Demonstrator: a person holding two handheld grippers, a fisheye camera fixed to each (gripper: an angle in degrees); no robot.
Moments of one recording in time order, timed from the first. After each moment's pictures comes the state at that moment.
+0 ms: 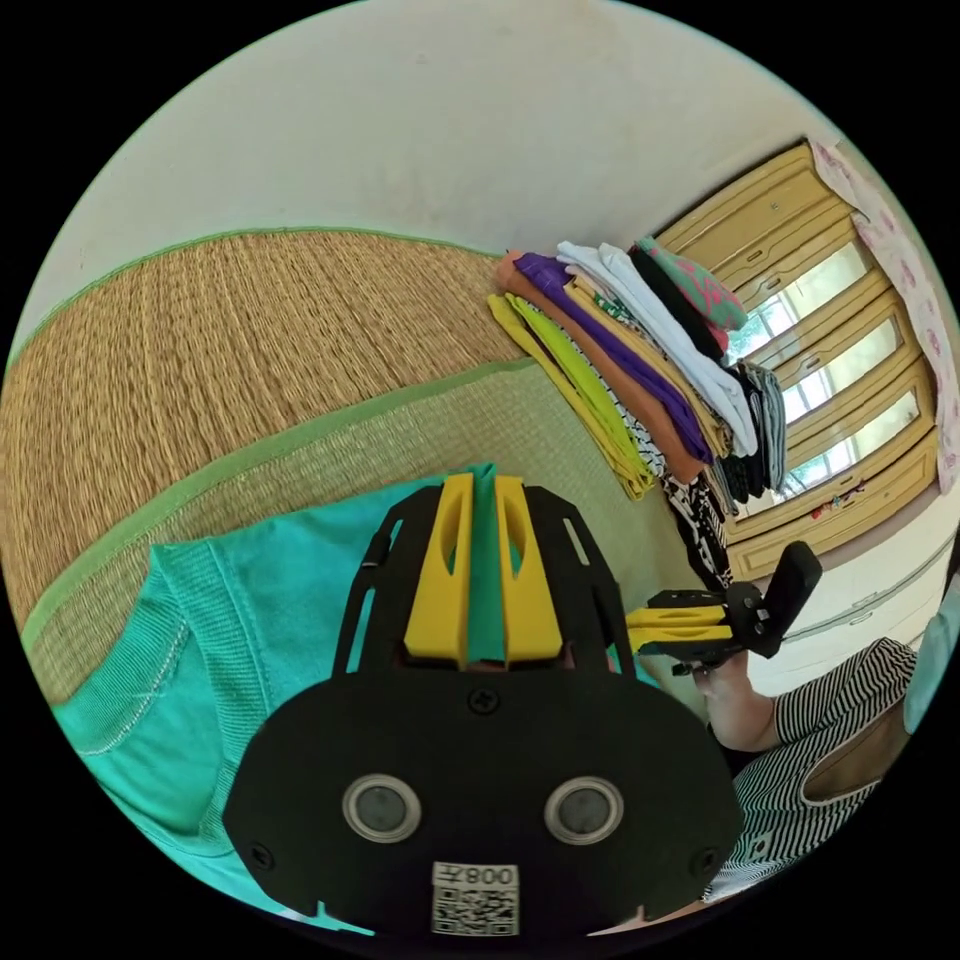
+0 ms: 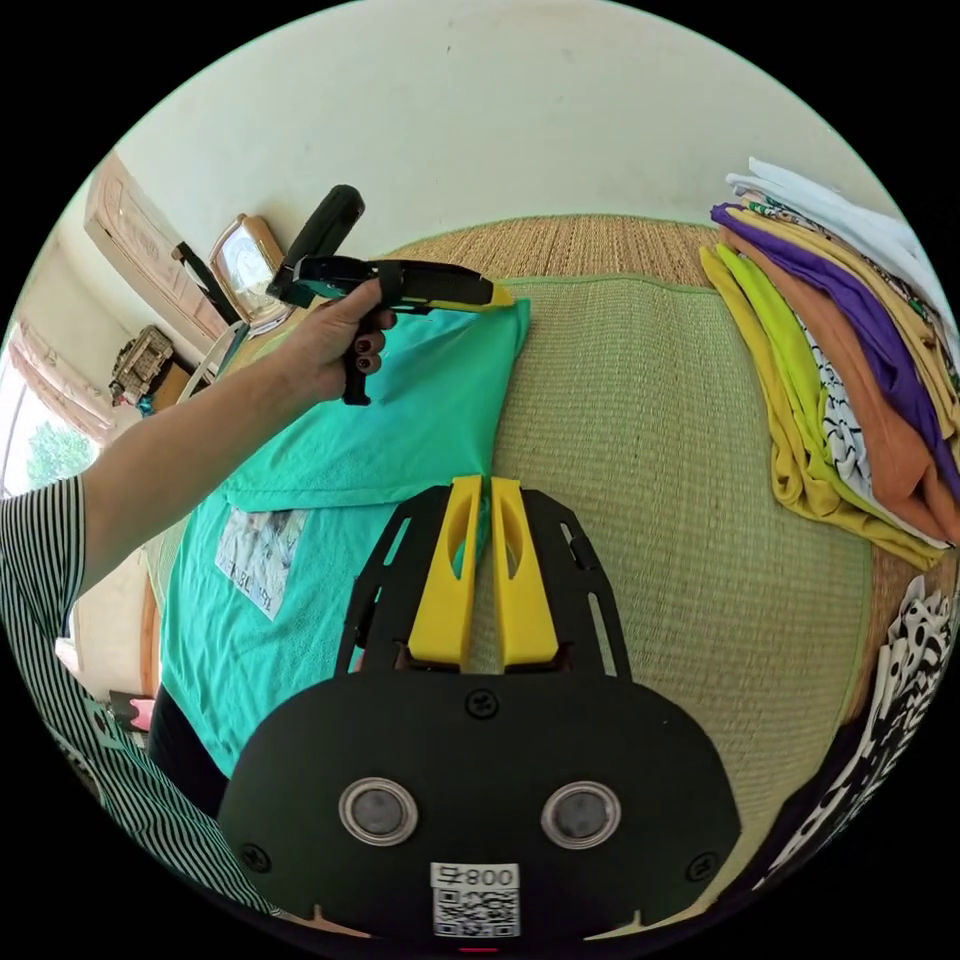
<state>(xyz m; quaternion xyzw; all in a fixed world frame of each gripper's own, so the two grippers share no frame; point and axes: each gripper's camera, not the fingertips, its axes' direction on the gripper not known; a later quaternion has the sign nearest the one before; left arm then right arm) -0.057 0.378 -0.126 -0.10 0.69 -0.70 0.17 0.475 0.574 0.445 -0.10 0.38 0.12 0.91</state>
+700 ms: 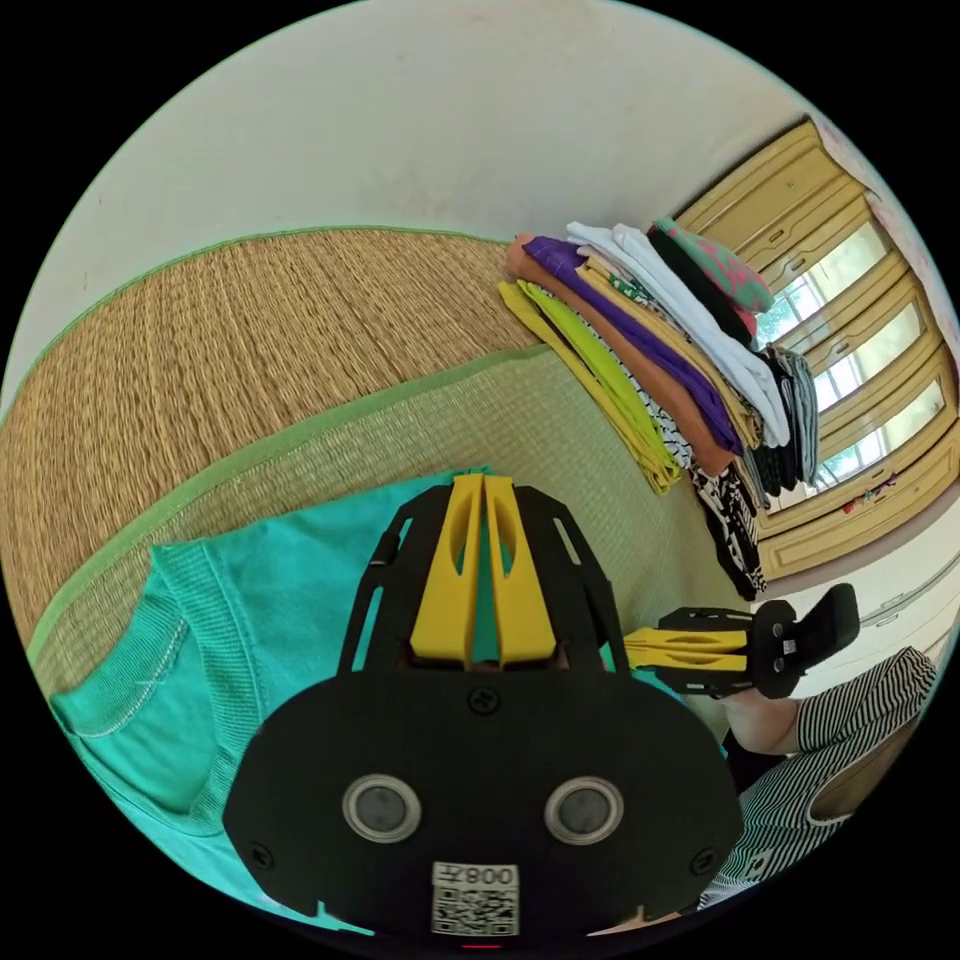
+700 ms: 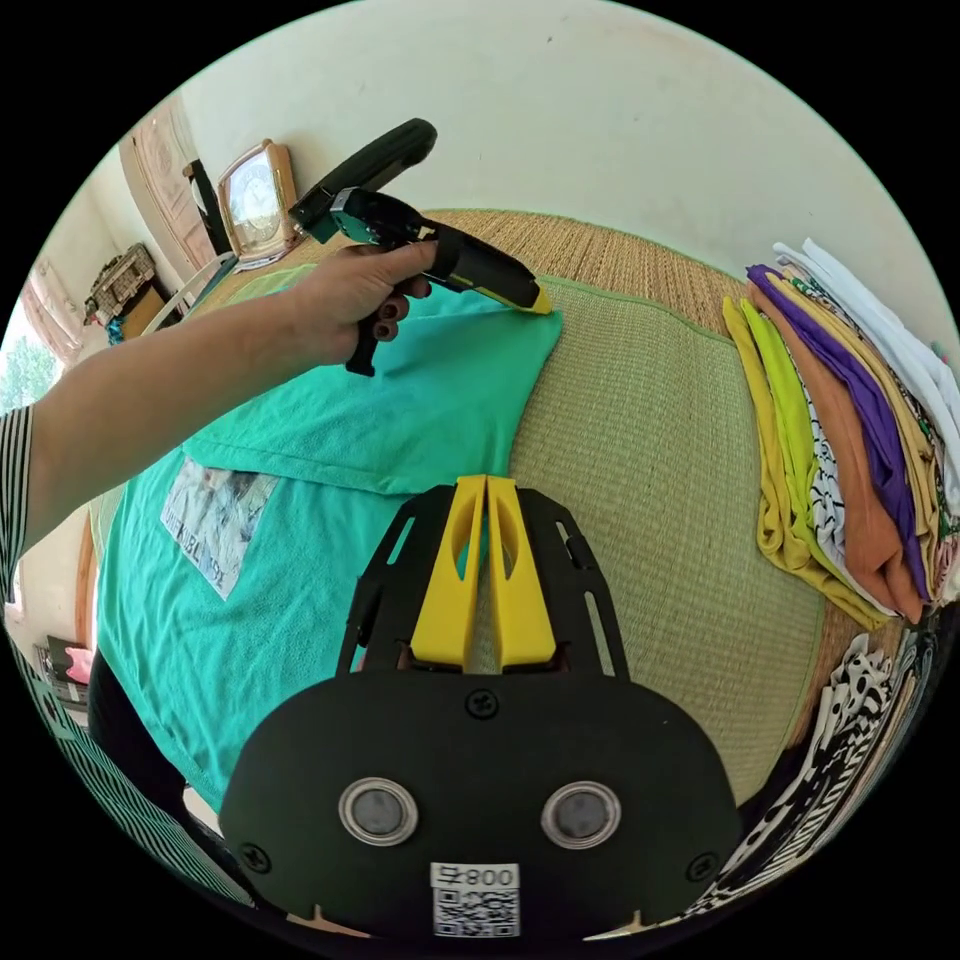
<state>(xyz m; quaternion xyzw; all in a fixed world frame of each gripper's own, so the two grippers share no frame) -0.049 0.381 -0.189 -0.14 0.70 -0.67 0.20 0.472 0.548 0.476 -0.17 0.44 0.05 0.88</state>
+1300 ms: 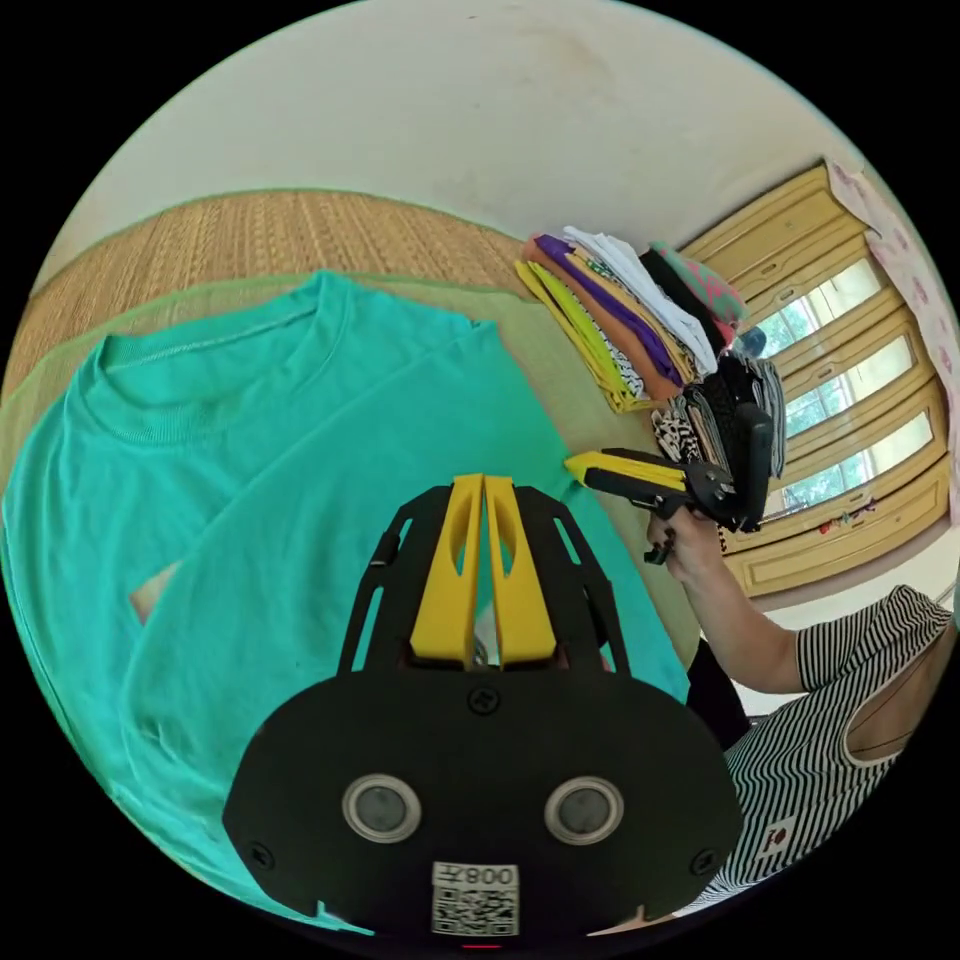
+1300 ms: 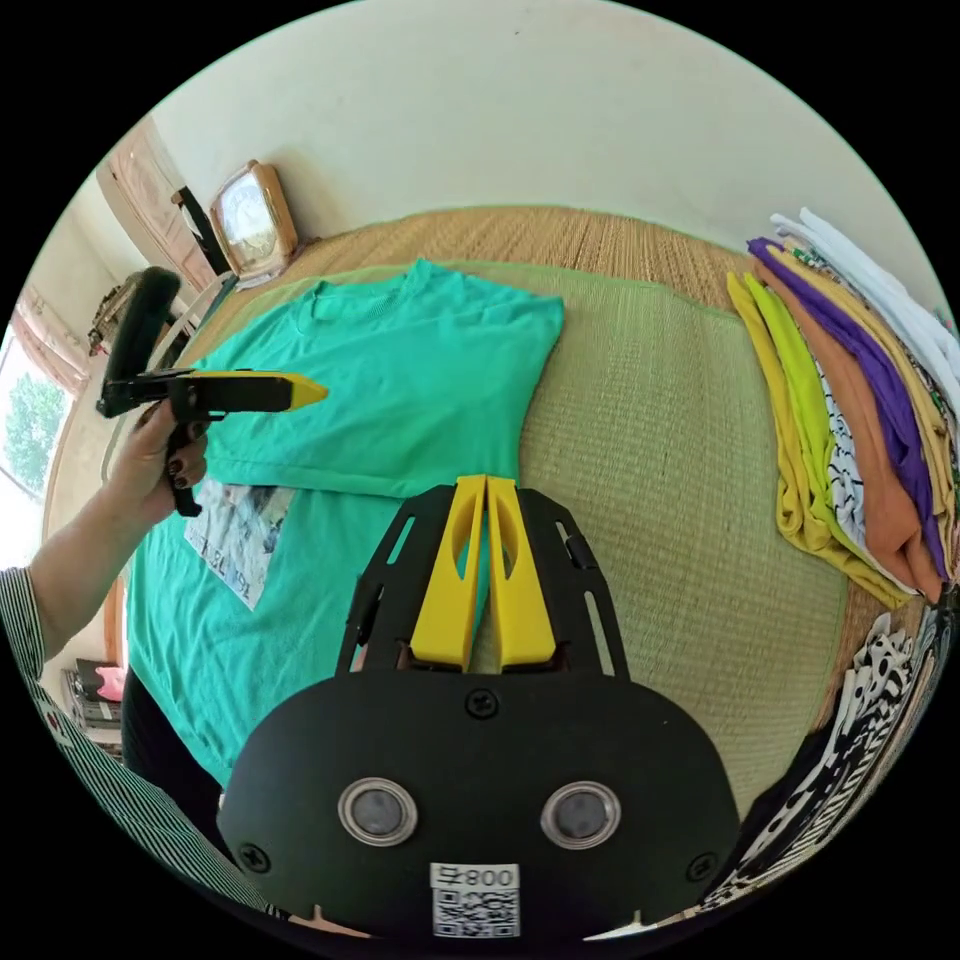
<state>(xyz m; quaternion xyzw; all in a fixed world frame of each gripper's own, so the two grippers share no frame) -0.051 0.519 -0.452 -0.20 0.68 -0.69 0.13 0.479 0.510 0.496 -0.16 0.41 0.09 0.89</state>
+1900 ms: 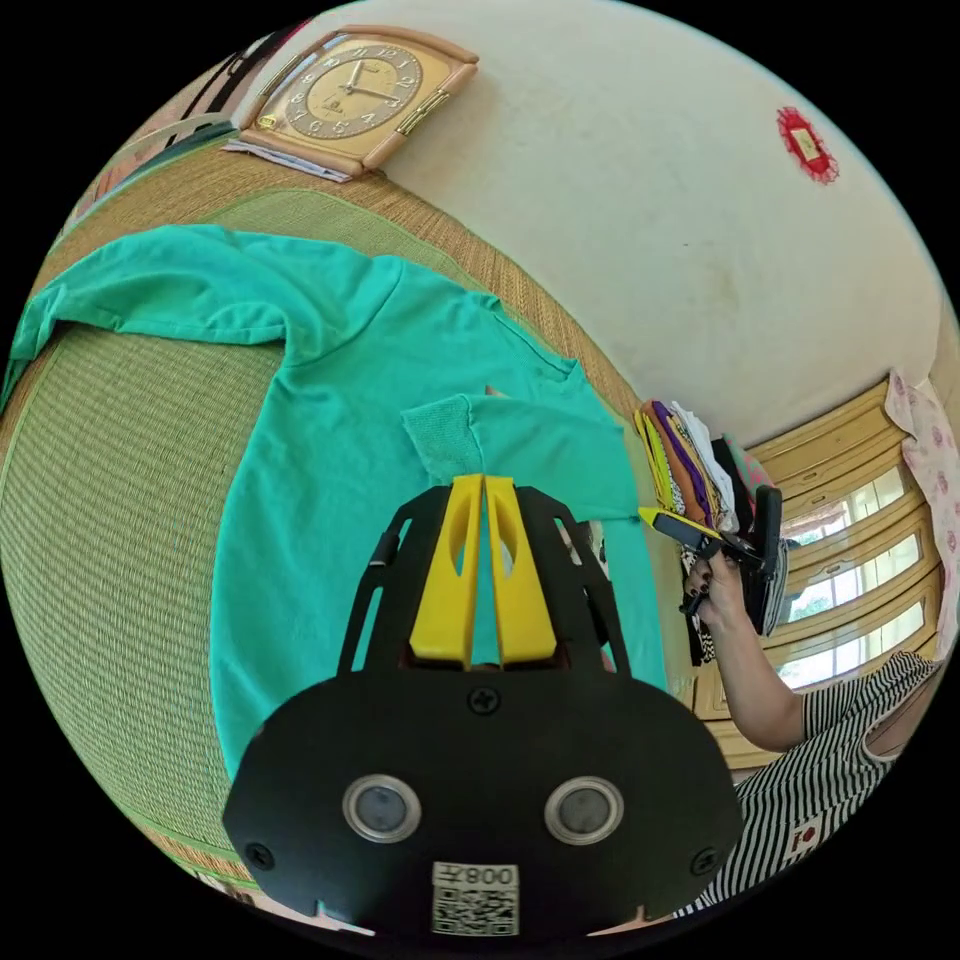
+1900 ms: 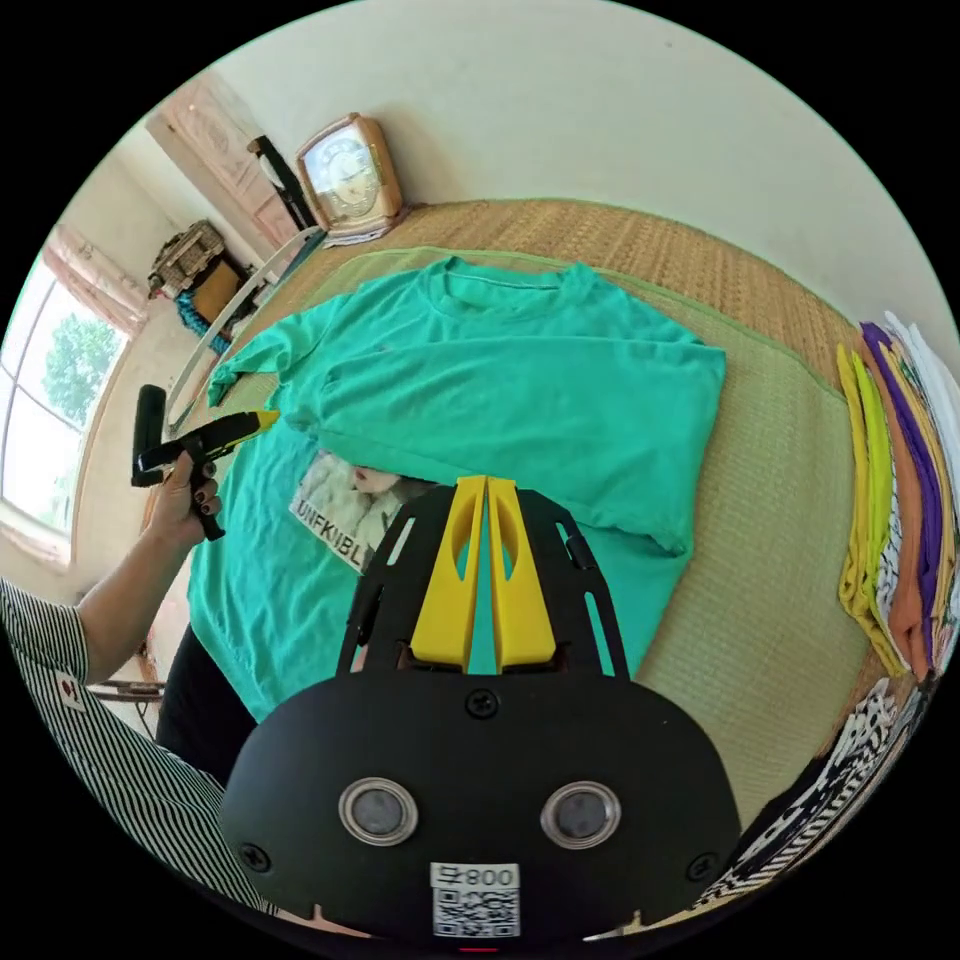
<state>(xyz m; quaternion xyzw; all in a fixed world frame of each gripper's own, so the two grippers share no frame) -0.036 0.736 -0.786 -0.36 0.46 -0.81 0.03 0.397 0.436 0.617 -0.23 0.32 0.03 0.92</state>
